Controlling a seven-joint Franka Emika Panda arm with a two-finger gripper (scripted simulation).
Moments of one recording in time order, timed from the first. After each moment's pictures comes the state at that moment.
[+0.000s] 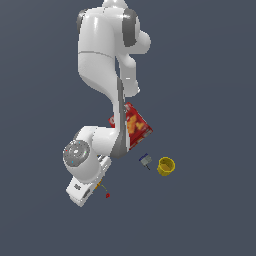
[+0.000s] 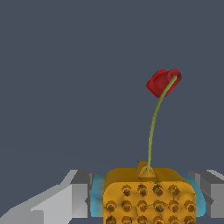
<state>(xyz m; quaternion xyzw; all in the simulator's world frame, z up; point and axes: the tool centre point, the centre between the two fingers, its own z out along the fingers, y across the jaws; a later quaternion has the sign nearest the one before) 0.140 -0.135 0.015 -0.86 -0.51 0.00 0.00</state>
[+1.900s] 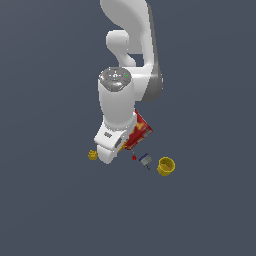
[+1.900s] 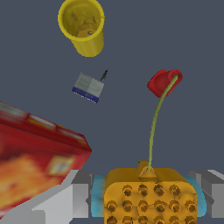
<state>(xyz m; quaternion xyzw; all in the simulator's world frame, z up) 0.043 -0.027 0.170 -0.86 -0.51 0.00 0.00</state>
